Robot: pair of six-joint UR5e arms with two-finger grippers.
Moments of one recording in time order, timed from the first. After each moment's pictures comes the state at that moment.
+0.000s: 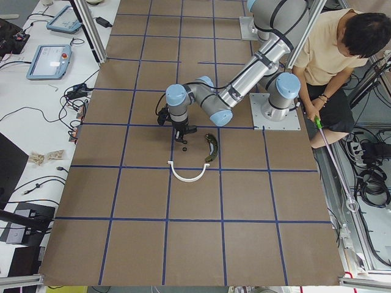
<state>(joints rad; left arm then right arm) -0.99 -1.86 -1.94 -0.92 1.62 0.80 1.60 -1.56 1.61 -1.69 -1.61 -0.06</state>
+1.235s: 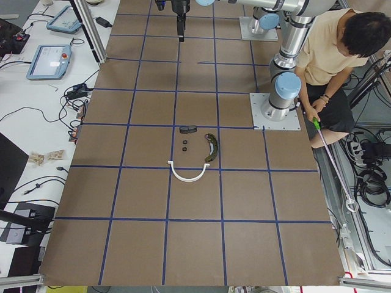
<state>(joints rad) -1.64 -1.62 -1.44 -1.67 1.63 -0.03 1.60 -1.55 1.61 -1.70 -1.61 -0.06</state>
